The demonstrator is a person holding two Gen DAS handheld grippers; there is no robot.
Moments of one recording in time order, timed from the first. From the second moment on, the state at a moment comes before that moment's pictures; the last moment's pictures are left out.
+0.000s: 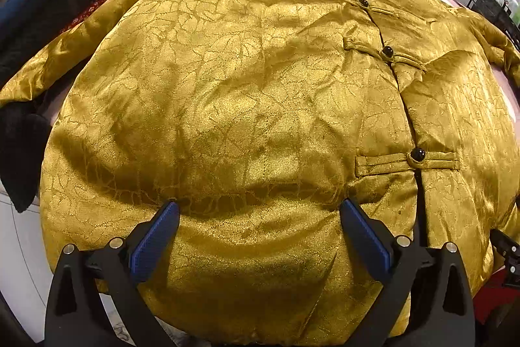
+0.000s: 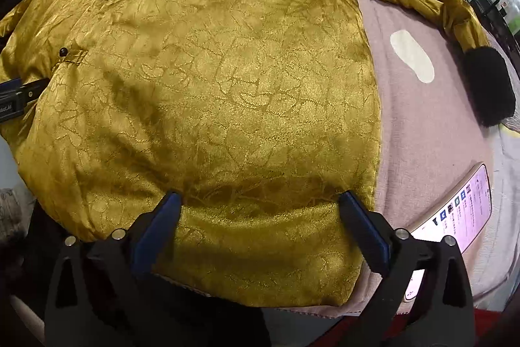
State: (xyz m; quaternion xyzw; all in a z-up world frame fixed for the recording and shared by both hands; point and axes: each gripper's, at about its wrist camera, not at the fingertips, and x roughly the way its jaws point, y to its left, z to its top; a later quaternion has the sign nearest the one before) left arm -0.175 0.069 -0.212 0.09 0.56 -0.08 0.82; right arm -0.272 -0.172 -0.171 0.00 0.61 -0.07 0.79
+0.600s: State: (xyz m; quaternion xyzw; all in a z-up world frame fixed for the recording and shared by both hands) left arm -0.166 0.075 -0.213 0.08 0.57 -0.08 0.82; right arm -0.274 -0.226 -0.129 0.12 0.53 -0.08 0.83
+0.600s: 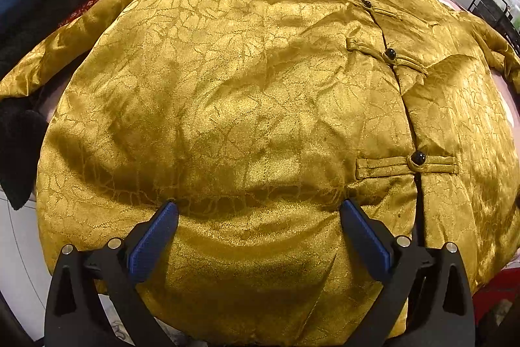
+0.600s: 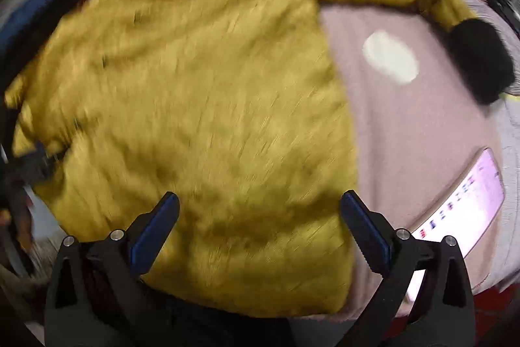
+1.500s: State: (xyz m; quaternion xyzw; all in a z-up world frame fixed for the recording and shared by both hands) left arm -0.166 0.069 -0.217 0.08 0.57 -0.07 0.82; right arm -0.282 -0.524 -0.146 0.55 0.35 -0.24 0.72
